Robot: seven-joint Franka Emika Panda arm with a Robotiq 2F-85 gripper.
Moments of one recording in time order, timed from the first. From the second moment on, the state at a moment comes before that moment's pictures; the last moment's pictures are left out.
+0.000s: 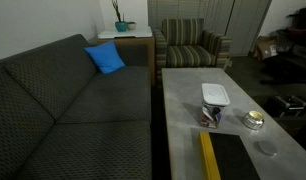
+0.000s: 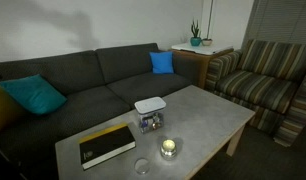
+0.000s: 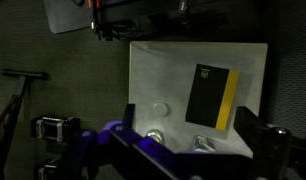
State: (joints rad) arm 0.04 -0.32 0.25 -2.30 -0.03 1.75 0.43
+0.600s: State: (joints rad) arm 0.04 -0.21 0.23 -2.29 -0.04 1.79 0.46
